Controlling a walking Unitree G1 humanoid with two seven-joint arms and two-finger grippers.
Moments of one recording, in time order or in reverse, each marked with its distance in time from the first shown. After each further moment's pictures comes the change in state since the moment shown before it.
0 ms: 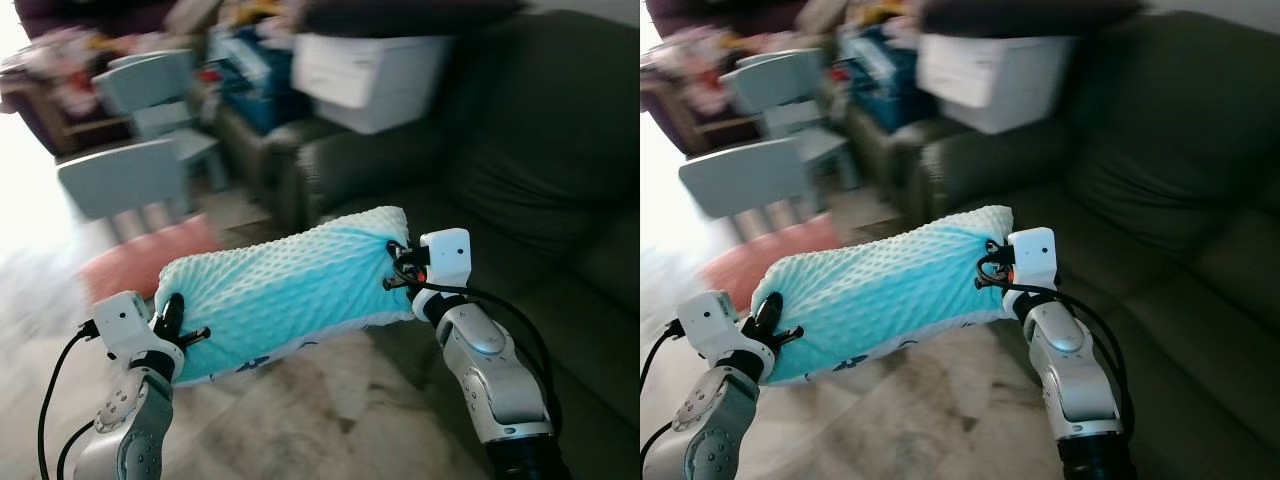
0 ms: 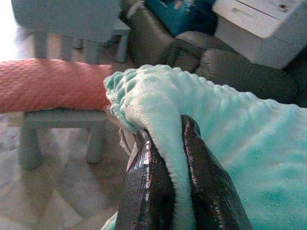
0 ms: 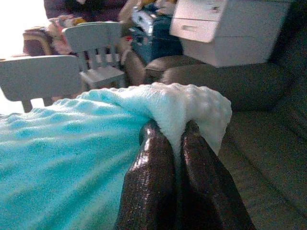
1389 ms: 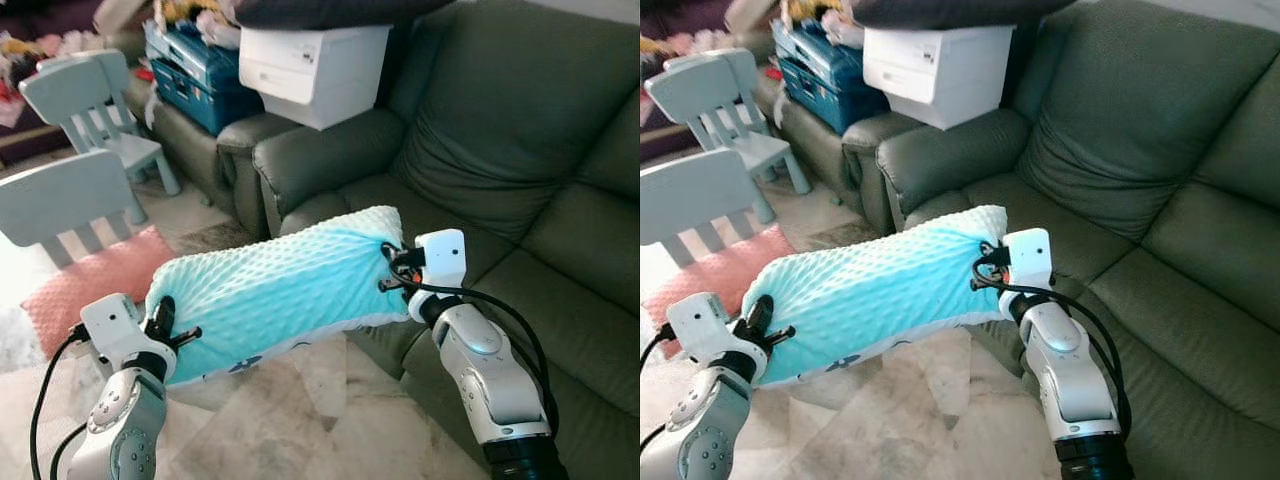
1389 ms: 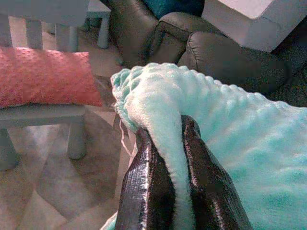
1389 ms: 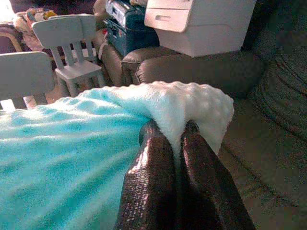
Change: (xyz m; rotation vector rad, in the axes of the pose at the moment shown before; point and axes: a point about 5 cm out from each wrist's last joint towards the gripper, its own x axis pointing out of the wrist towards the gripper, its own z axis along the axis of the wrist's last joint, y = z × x) left arm 0.002 0.009 0.001 -0.026 0.006 0.040; right arm 0.001 0.004 0.000 0.006 0.004 0.028
